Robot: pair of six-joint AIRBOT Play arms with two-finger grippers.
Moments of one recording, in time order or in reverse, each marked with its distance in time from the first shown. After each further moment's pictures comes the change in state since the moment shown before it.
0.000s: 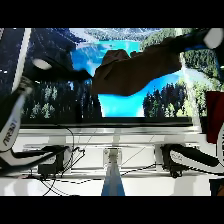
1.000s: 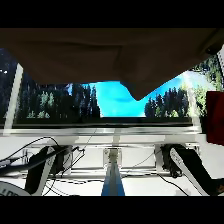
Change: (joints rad) left arm 0.565 0.706 0.230 0.008 0.261 0.002; right arm -0.183 0.487 0.100 0.417 0.042 -0.023
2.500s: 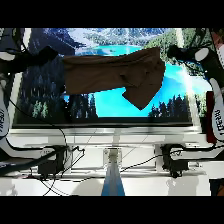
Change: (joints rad) left arm -0.266 -0.822 -0.119 0.159 -0.096 0.045; right arm -0.040 -0.707 -0.388 0.017 -0.473 0.034
